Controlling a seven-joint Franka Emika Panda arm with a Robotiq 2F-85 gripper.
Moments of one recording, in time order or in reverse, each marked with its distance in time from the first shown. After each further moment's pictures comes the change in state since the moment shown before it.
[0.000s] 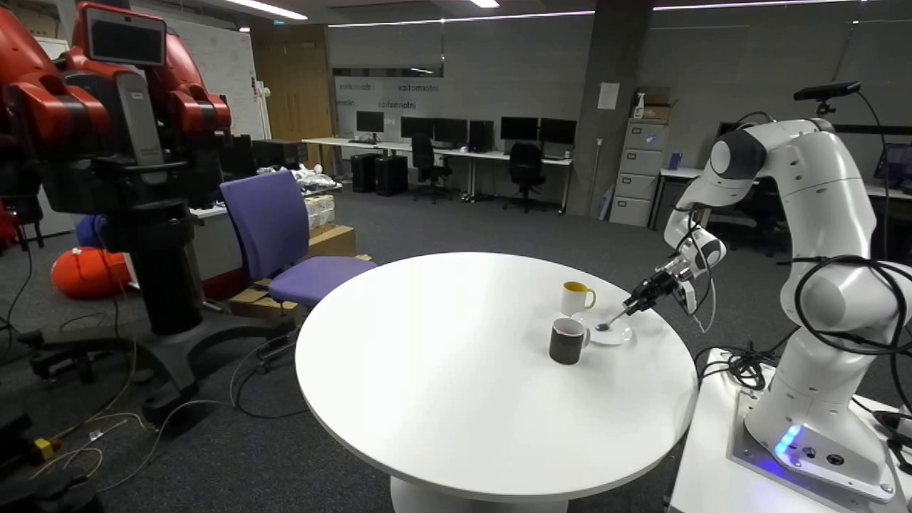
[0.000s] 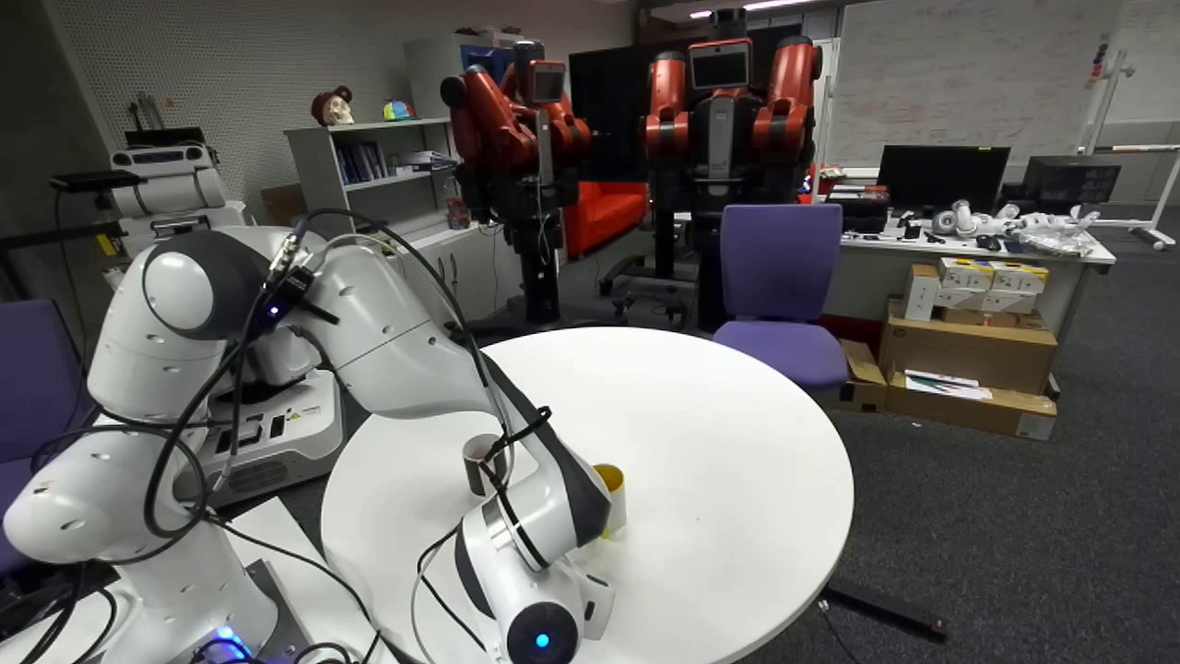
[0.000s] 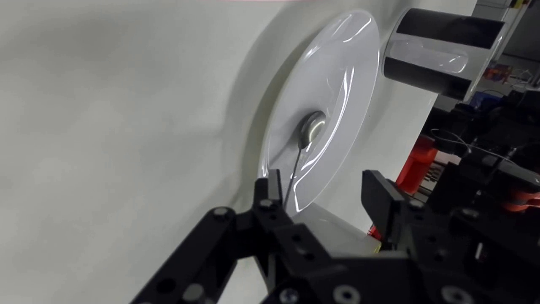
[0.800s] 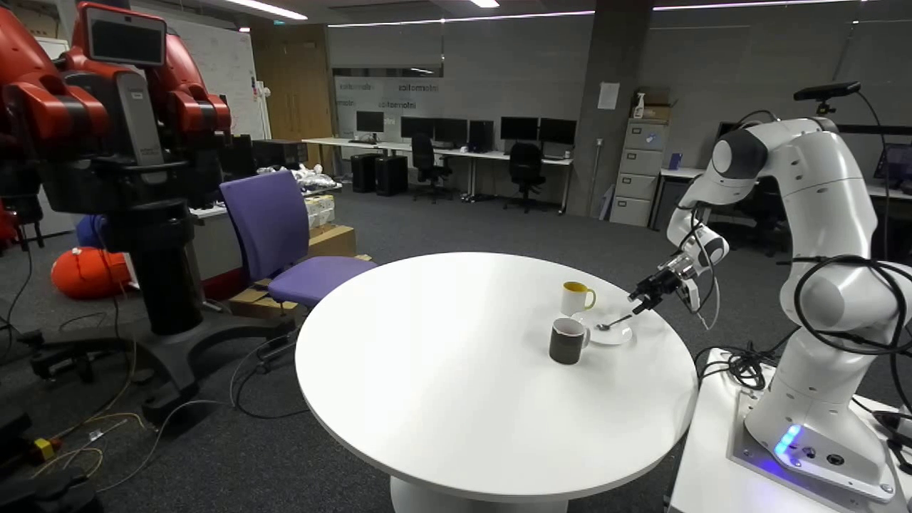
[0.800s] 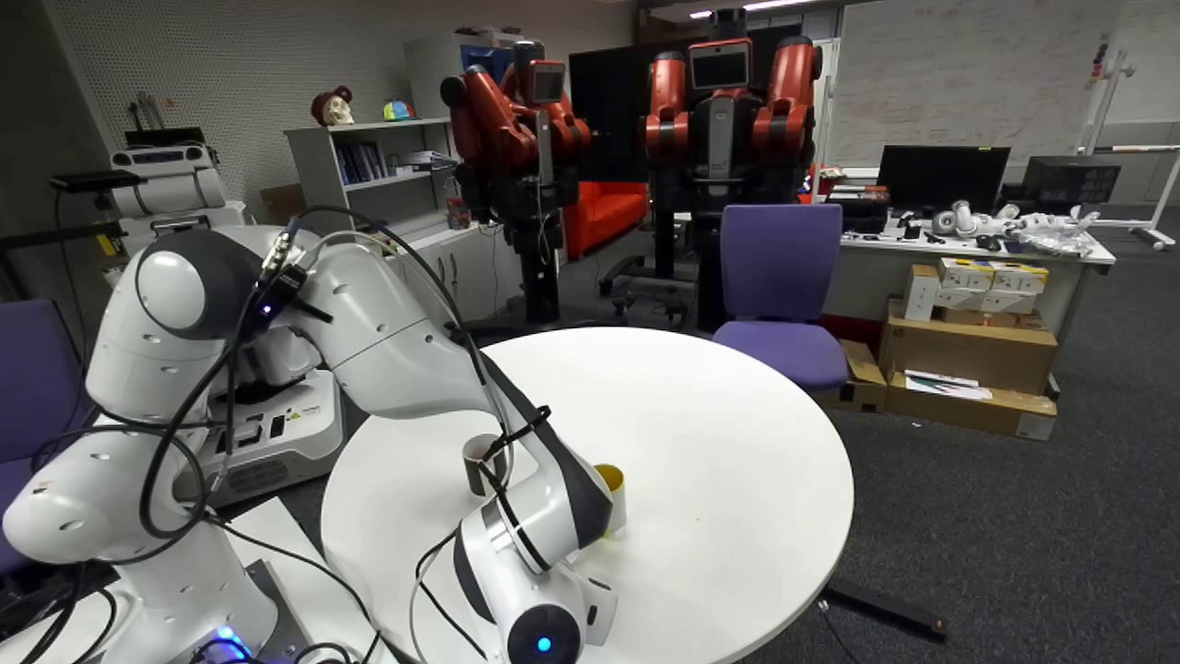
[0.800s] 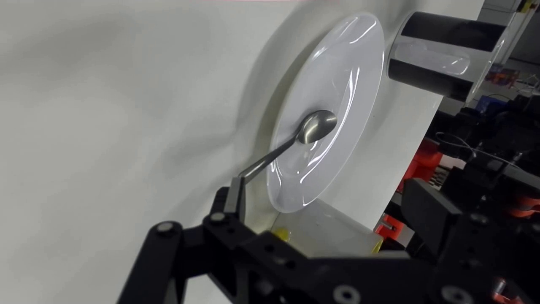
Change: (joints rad) arm -0.008 -0.007 -0.013 0.009 -0.029 0.000 0.000
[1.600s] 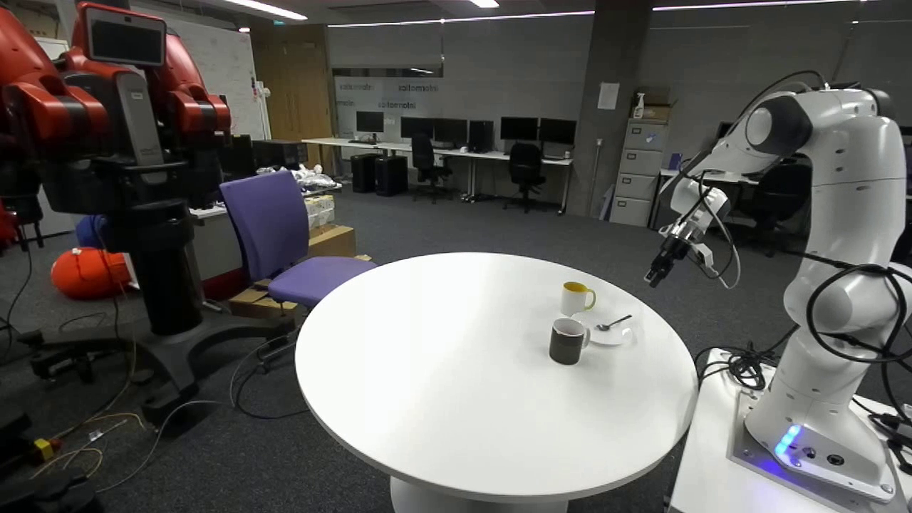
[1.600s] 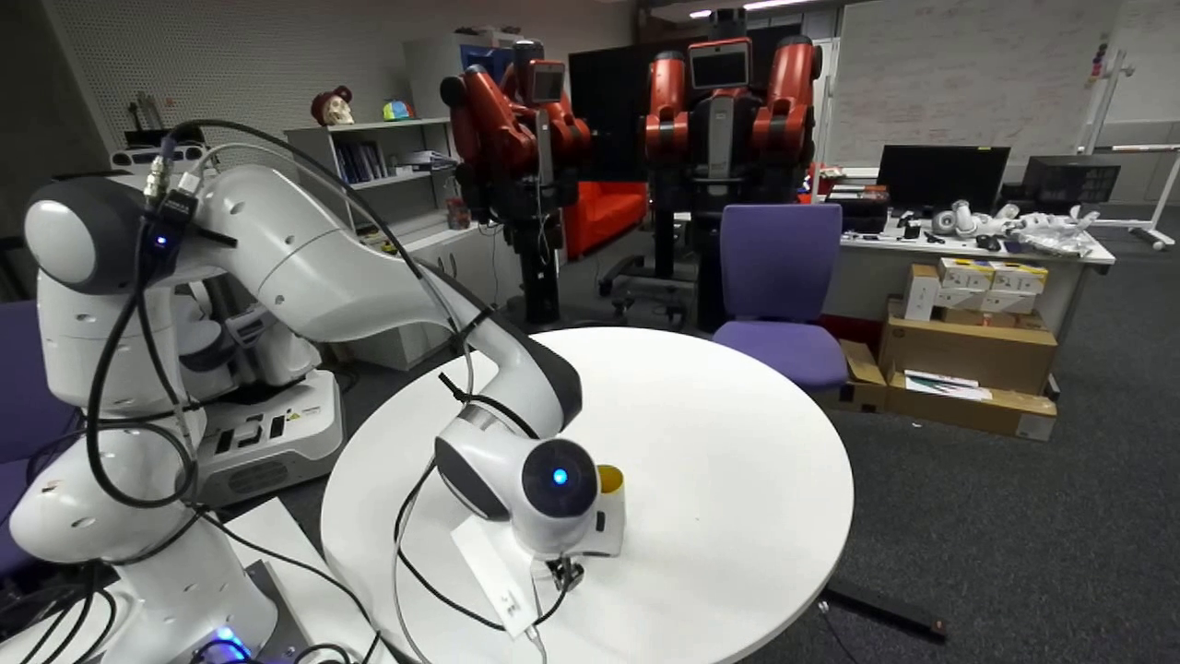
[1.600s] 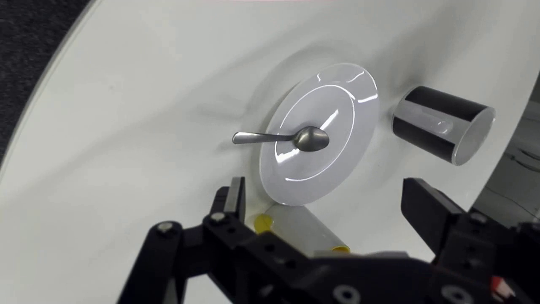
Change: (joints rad) arm 0.078 -0.280 -0.039 -0.045 -0.437 0.131 0.155
